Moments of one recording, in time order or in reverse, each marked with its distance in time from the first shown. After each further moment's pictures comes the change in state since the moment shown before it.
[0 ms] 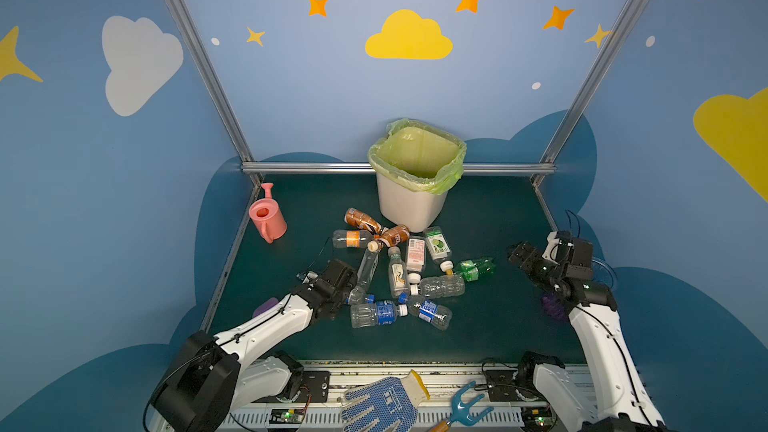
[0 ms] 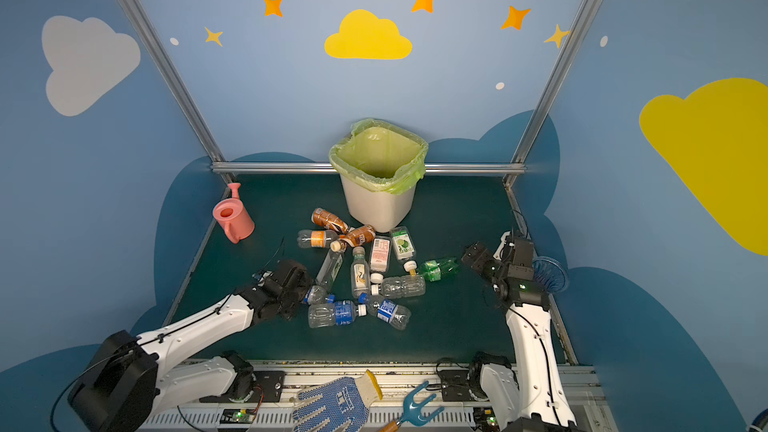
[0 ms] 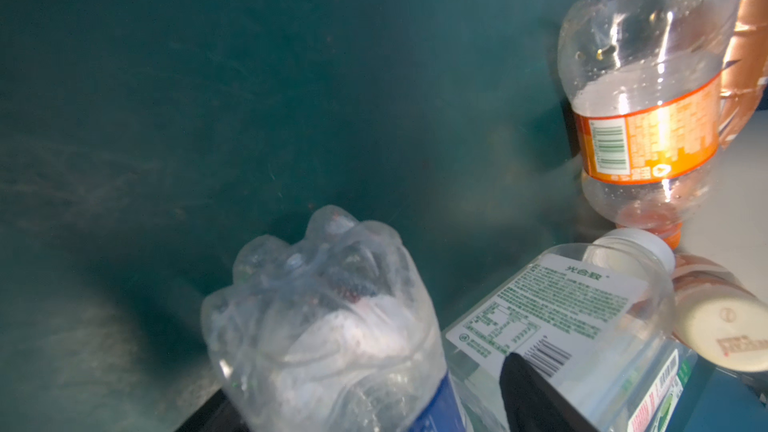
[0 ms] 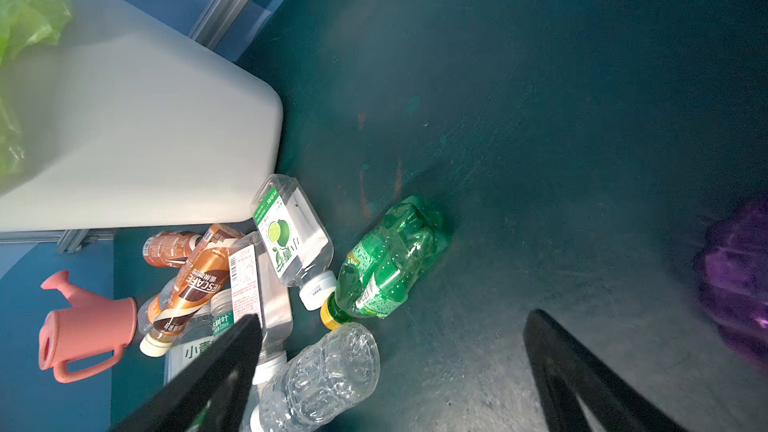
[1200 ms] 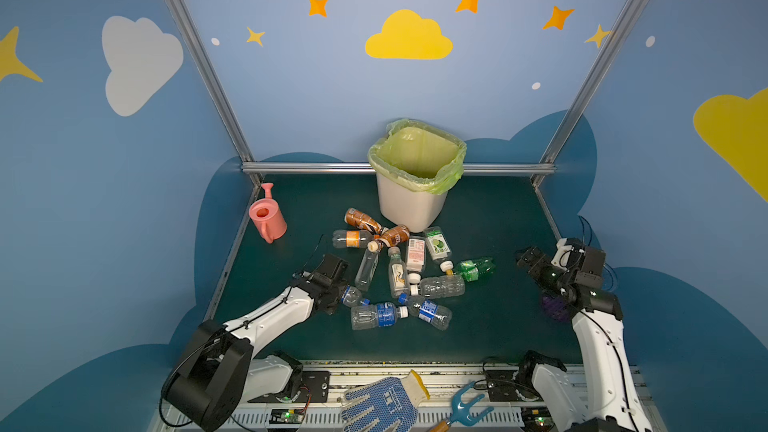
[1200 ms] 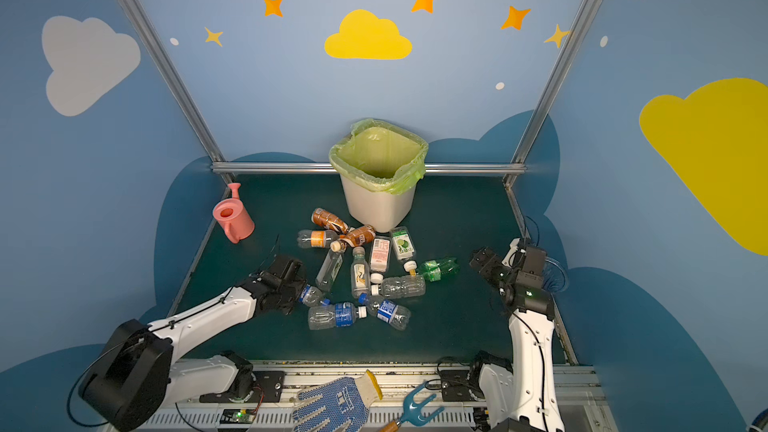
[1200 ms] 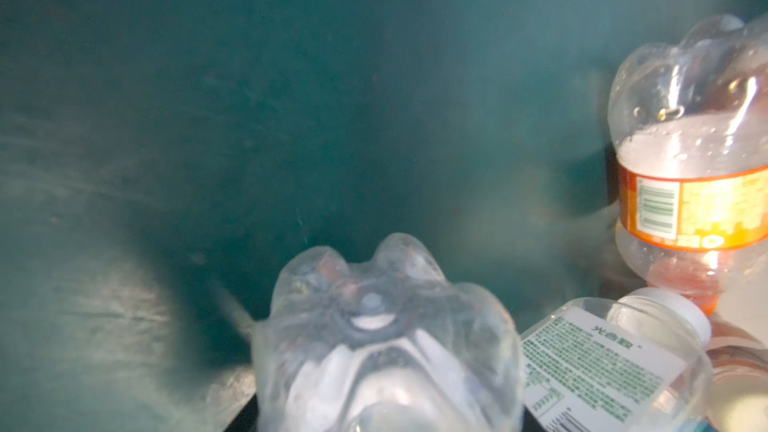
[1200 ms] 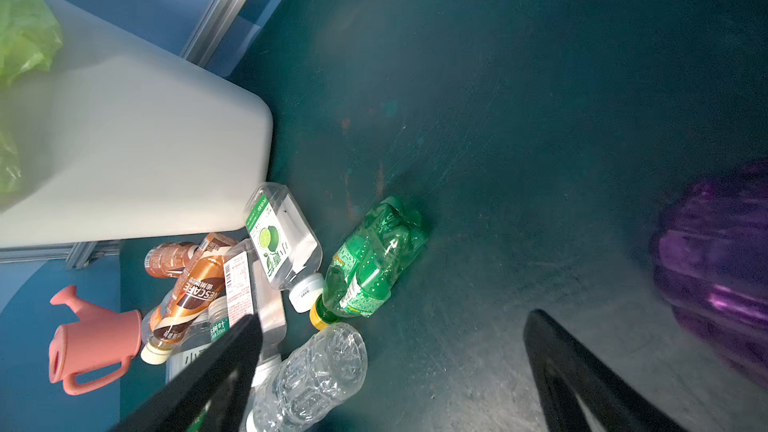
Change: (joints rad) left arm 0.102 0.063 0.013 0.008 0.050 -0.008; right arm -0.127 -0.039 -0.032 -0.023 -0.079 -0.045
